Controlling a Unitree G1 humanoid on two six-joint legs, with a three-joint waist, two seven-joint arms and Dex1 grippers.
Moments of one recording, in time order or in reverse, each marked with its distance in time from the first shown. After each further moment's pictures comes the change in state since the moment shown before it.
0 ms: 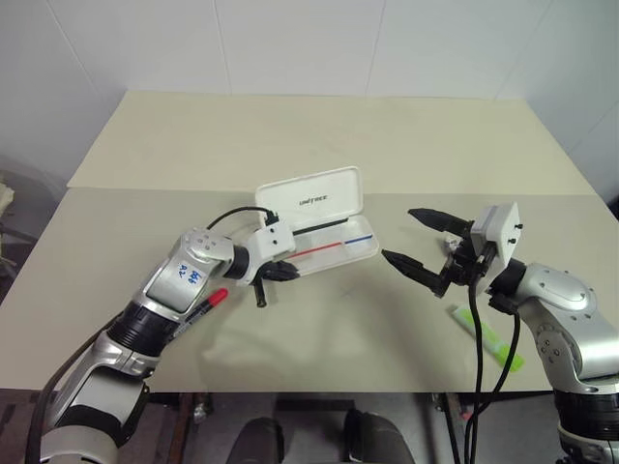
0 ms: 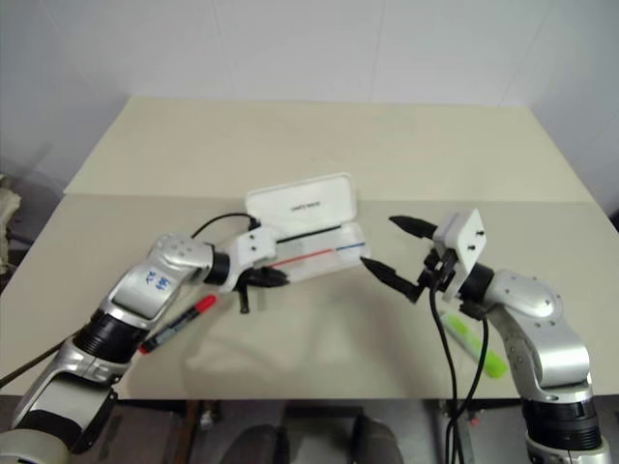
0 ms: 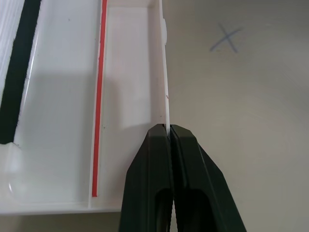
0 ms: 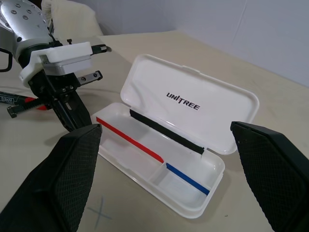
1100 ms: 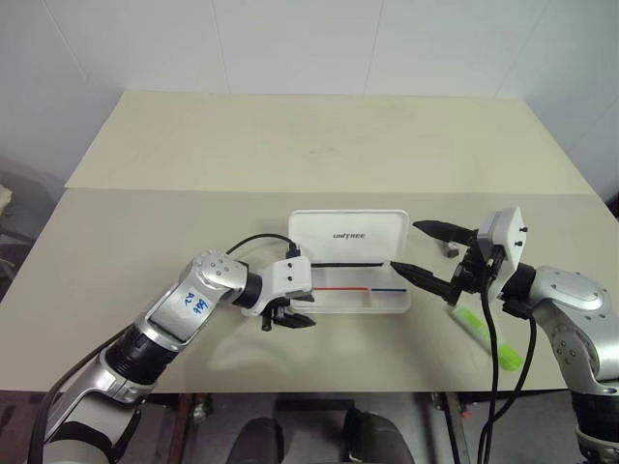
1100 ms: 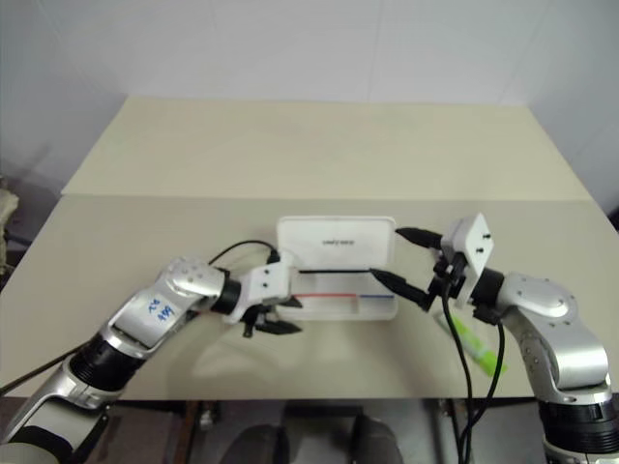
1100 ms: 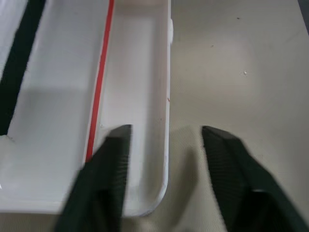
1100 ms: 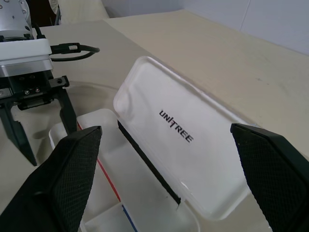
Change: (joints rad) left arm 0.077 0.009 -0.077 -0.176 -0.005 0.049 -0.020; right arm 0.023 -0.061 -0.019 0.013 0.030 0.043 0.042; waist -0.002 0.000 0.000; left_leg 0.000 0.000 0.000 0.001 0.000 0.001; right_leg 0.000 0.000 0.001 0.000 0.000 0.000
